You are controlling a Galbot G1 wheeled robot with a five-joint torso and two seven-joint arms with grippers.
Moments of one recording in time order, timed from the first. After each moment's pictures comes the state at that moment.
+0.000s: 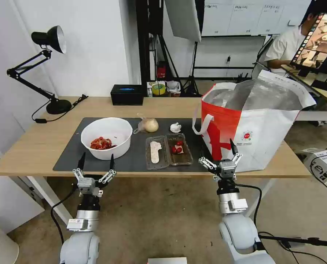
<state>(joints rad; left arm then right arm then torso) 1.47 -1.53 -0.65 -1.91 -0.05 -0.49 0.12 -1.36 1.42 0.39 1.93 -0.11 0.34 0.14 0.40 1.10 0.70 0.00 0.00</state>
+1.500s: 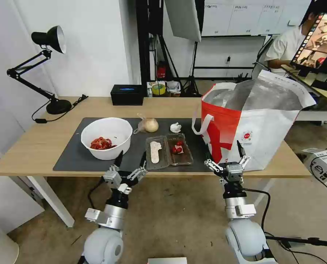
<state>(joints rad) 1.43 -1.35 -0.25 -2.03 -0.56 -0.24 -0.04 -1.41 1.42 0.43 1.97 -0.11 0.35 0.13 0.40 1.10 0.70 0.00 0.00</state>
